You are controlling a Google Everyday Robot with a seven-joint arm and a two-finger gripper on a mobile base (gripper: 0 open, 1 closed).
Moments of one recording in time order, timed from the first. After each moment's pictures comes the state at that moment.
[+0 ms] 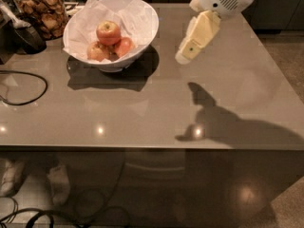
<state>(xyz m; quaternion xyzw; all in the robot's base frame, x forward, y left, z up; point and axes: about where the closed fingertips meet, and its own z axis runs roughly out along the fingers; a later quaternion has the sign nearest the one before) 0.573 -0.086 1.001 -0.59 0.74 0.11 0.29</state>
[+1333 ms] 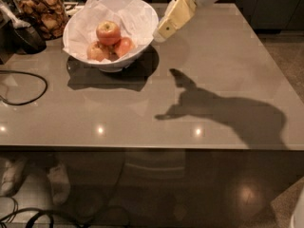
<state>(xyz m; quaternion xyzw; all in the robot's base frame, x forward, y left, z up) 0.635 -0.041 1.018 -0.58 0.71 0.18 0.37</state>
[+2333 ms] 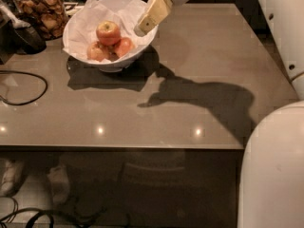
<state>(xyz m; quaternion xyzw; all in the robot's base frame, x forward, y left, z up) 0.675 0.015 1.013 -0.60 0.67 0.22 0.38</state>
